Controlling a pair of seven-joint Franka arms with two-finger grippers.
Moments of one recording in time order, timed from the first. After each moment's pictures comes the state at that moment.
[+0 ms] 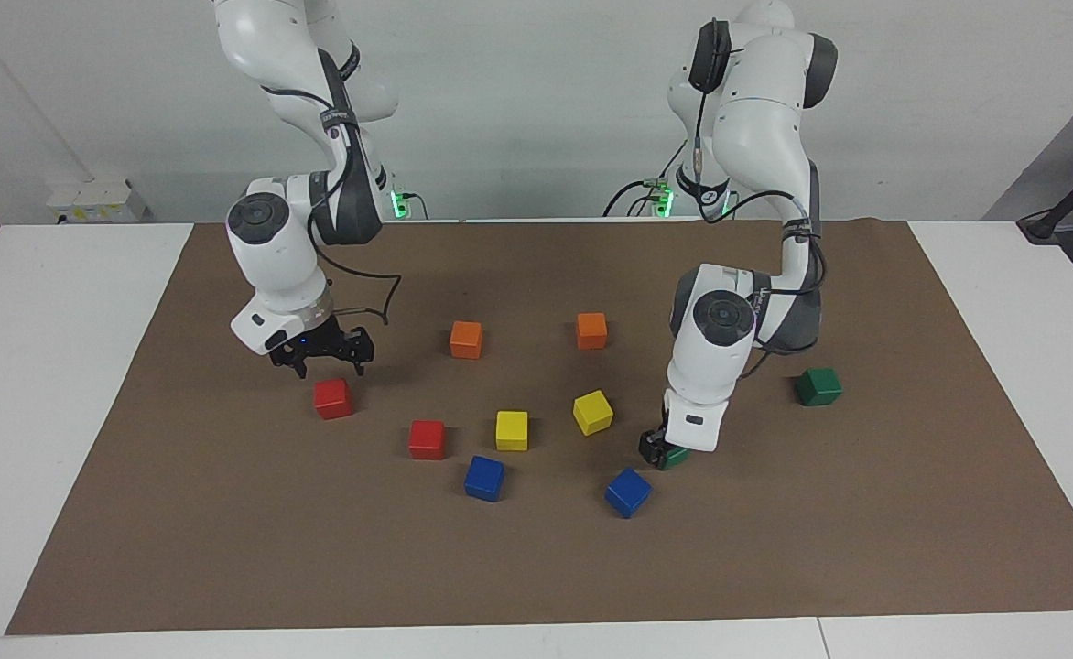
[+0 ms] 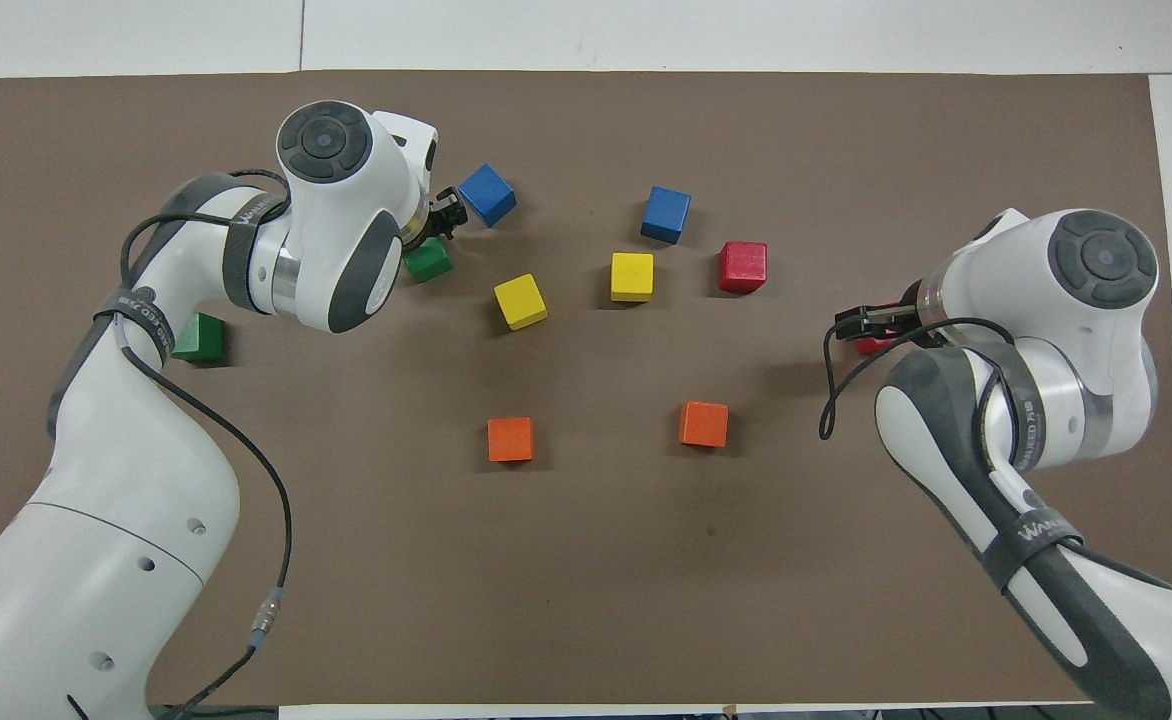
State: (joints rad) left arm -0.36 0.61 -0.02 -1.50 0.07 2.17 -0.83; right arm 0.11 0.13 0.02 -2.05 -0.04 2.22 0.16
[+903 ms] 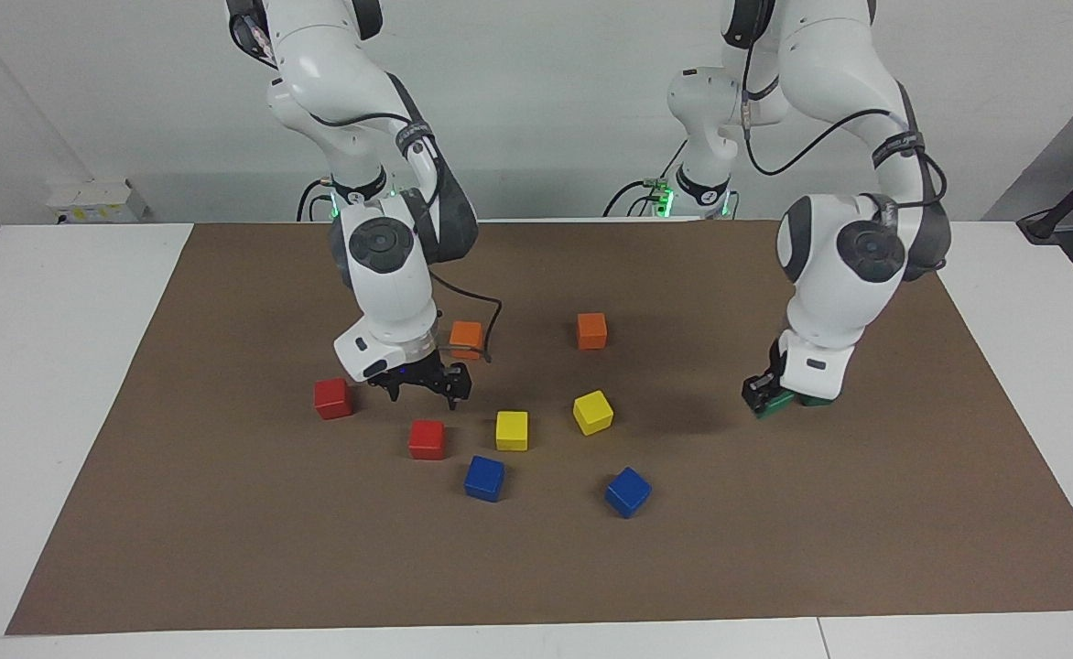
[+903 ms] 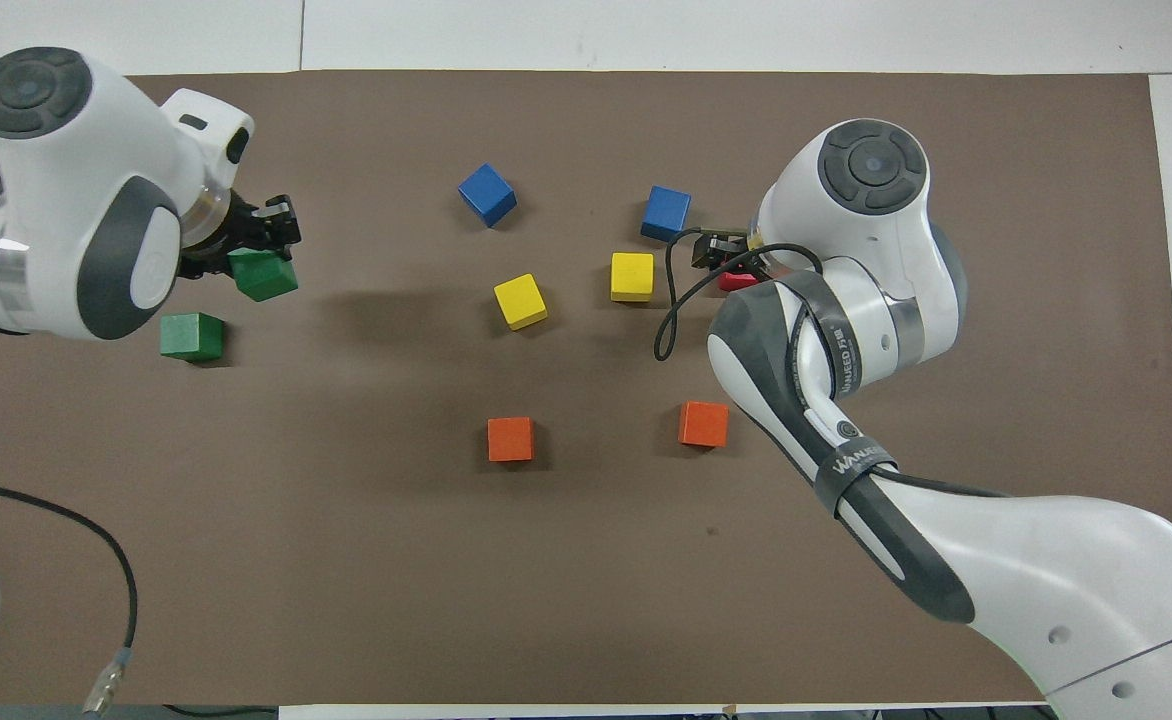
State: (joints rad) left arm -0.14 0.30 -0.02 -1.66 0.06 1.92 -0.43; right arm 0.30 0.43 0.03 -1.66 -0.06 2.11 0.55
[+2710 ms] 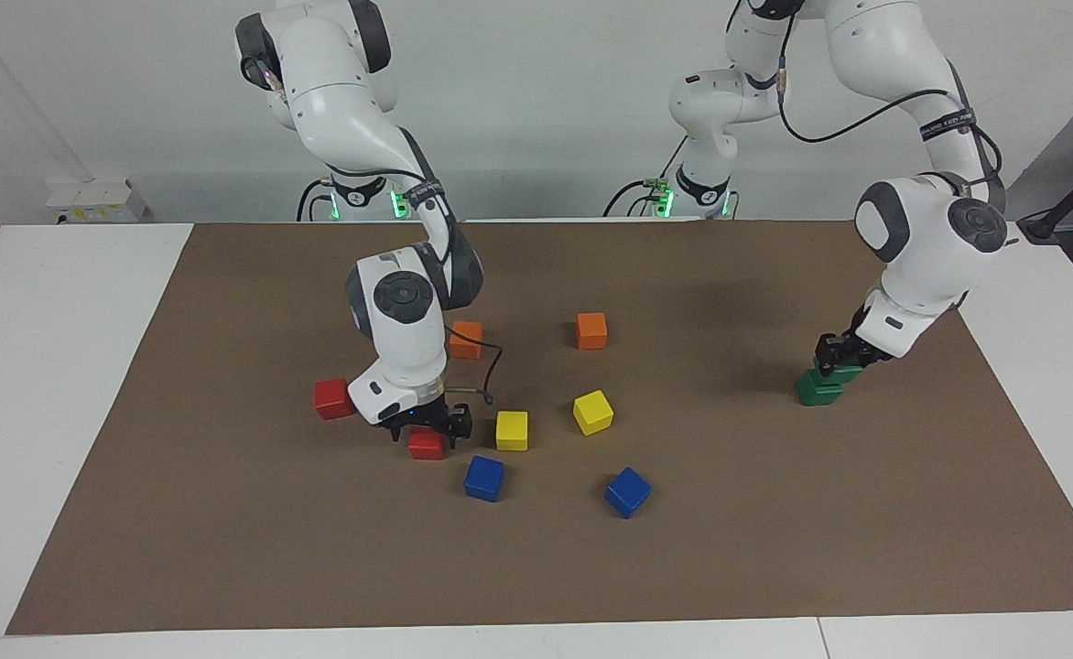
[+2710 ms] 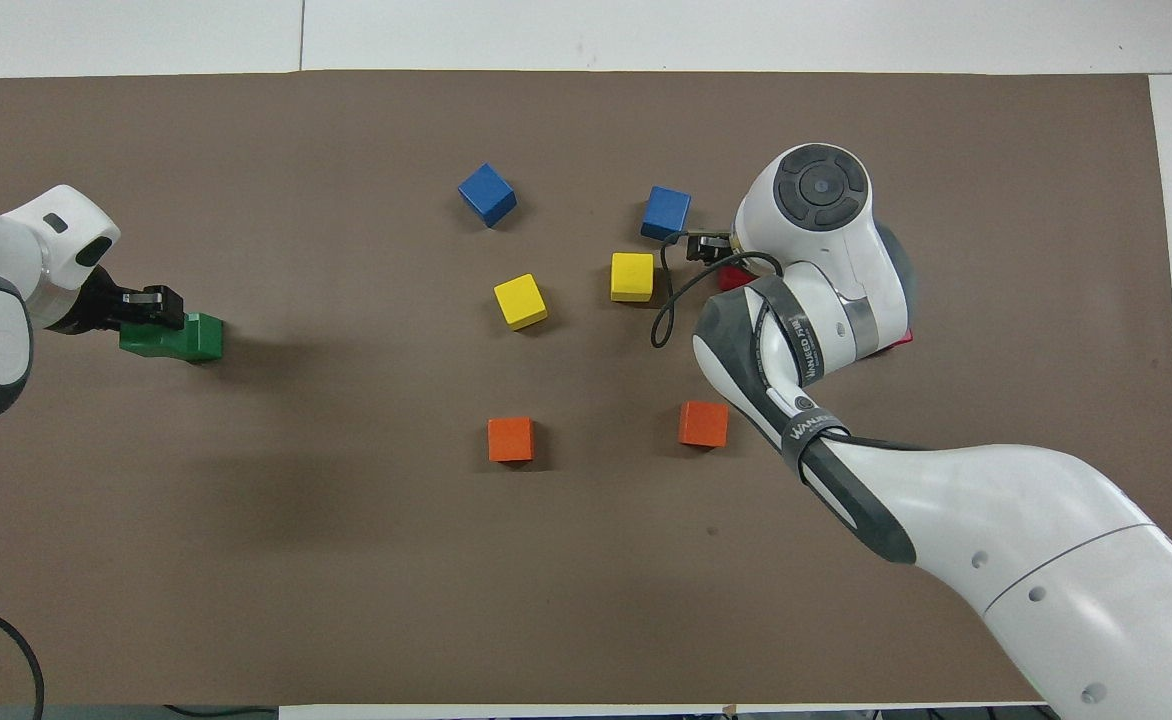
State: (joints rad) left arm 0.08 0.20 -0.03 -1.94 0.01 2.13 0.06; right arm 0.29 0.54 0.02 -1.65 -0.14 2.26 0.55
